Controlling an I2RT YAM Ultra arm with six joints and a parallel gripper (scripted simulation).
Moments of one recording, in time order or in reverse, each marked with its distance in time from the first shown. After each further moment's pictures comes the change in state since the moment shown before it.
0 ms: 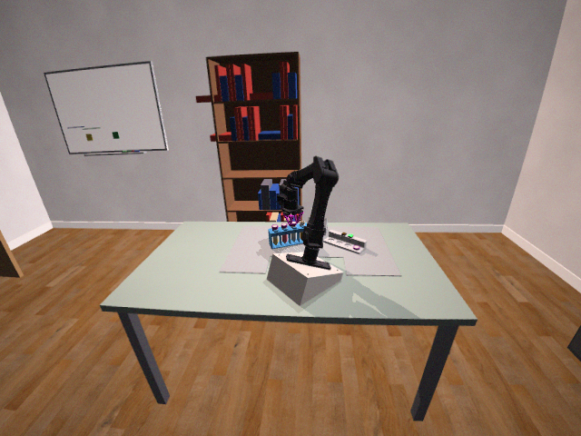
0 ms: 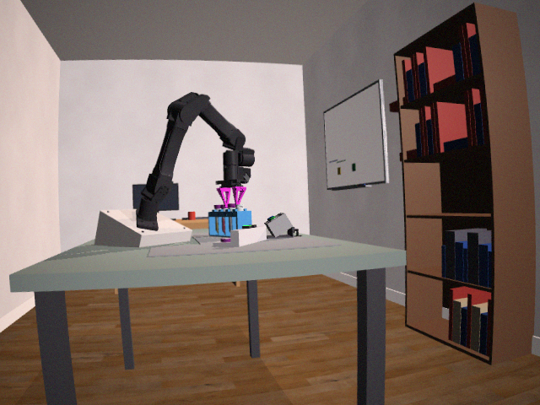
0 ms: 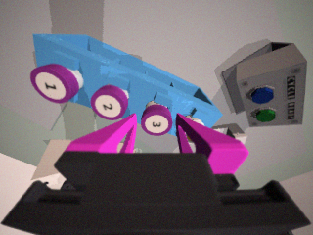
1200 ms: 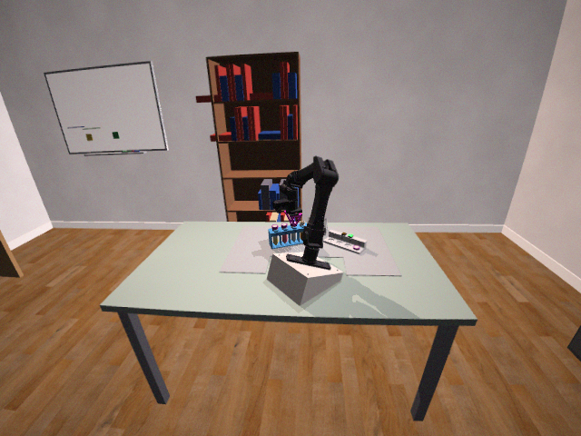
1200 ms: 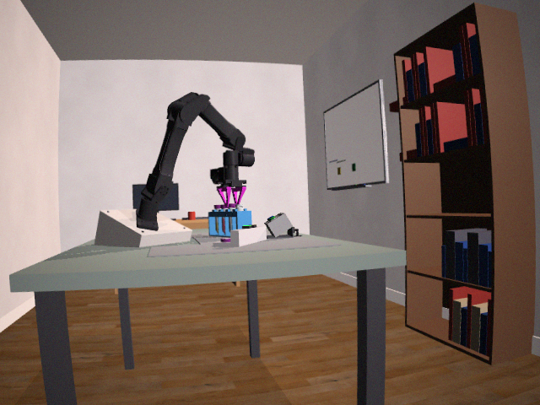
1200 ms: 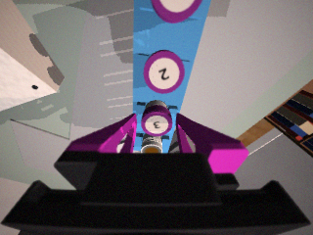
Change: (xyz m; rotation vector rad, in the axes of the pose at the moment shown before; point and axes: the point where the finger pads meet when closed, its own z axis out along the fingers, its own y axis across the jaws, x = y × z) arm 0.000 0.000 0.000 0.000 0.000 -1.278
